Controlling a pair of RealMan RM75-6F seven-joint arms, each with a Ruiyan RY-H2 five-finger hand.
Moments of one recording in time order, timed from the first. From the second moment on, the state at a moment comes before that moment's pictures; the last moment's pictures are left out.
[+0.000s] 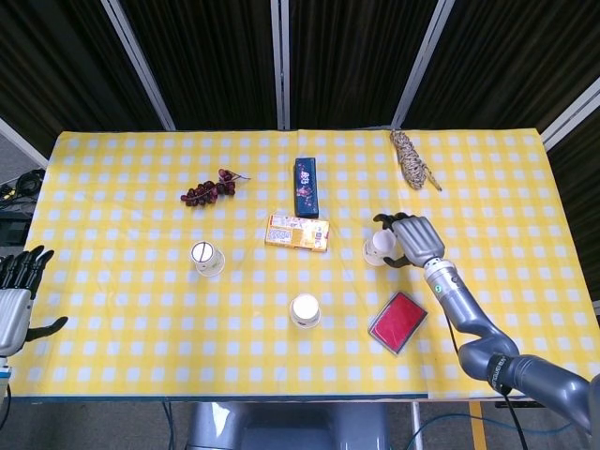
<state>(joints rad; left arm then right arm) -0.13 -1.15 -0.06 -1.56 1.43 1.42 0.06 0.74 -1.48 0.22 -1.19 -1.22 0.80 -0.01</state>
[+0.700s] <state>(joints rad) -0.13 -1.15 -0.06 -1.57 1.43 1.41 0.06 0.72 -1.31 0.23 -1.57 -1.38 0.90 0.08</state>
